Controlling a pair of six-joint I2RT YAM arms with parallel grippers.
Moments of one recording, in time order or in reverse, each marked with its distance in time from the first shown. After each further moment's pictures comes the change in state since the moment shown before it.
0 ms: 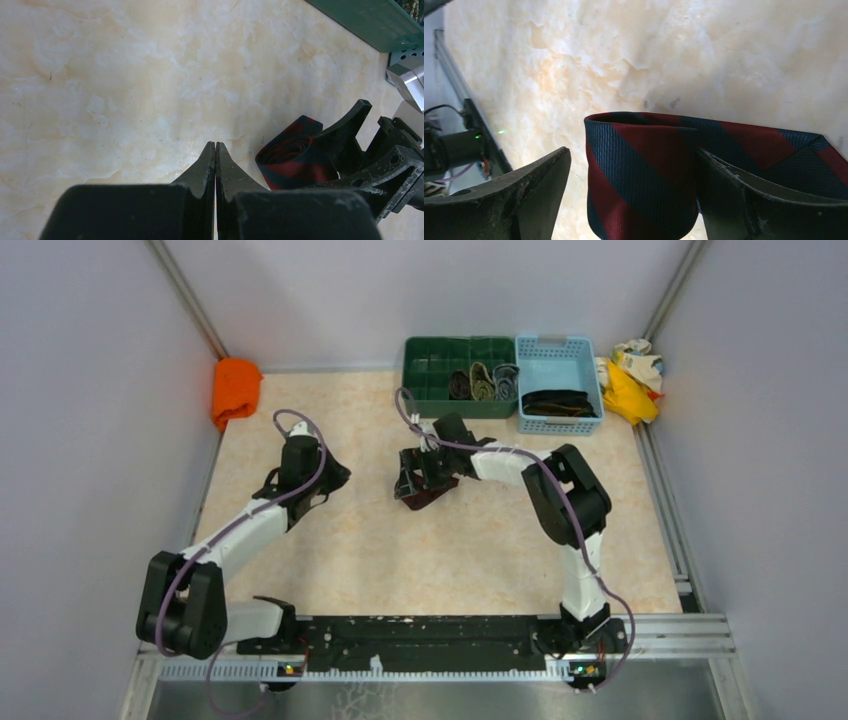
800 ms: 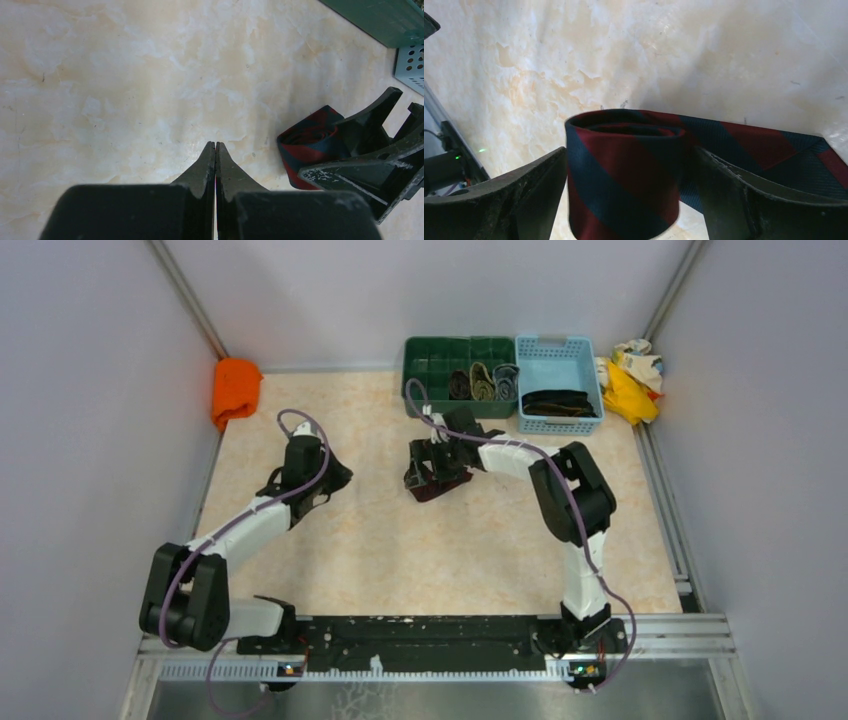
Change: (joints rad) left arm -0.002 0.041 0.000 0.027 0.008 0.011; right arm -0.043 -0.009 0.041 -0.095 0.117 -0.042
